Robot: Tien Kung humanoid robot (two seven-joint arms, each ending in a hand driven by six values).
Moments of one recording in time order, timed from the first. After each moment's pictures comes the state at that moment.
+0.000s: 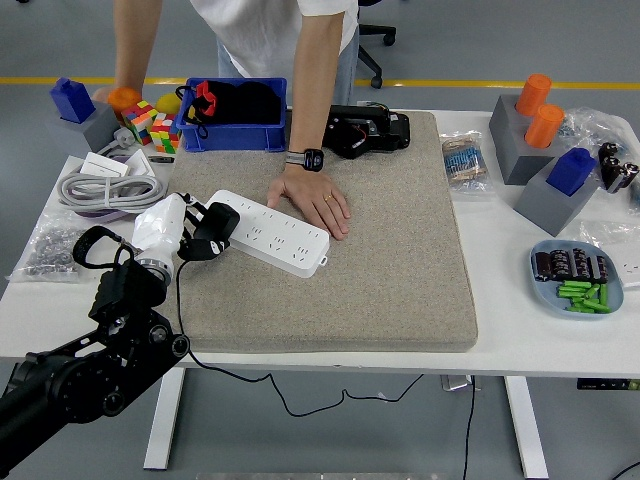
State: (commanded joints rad) left arm -0.45 0.18 -0.78 -1.11 1.88 0.48 0.56; right arm 0.06 -0.30 1.13 0.28 -1.01 -0.08 -0.05
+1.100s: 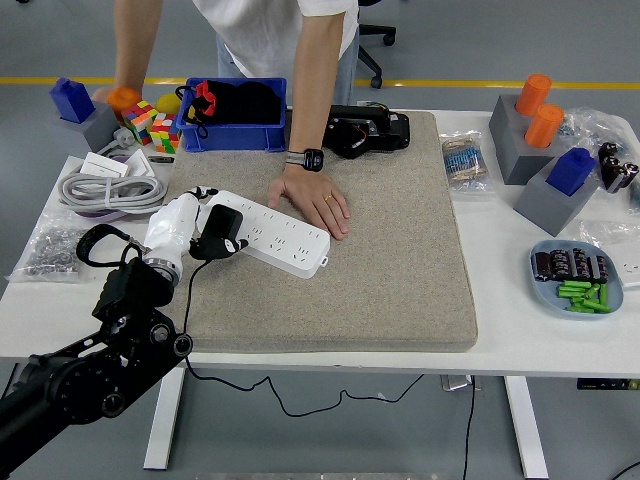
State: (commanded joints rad) left arm -0.44 0.18 -0.79 -1.15 1.81 0.45 0.47; right arm 0.06 -0.30 1.12 0.28 -1.01 -0.08 -0.05
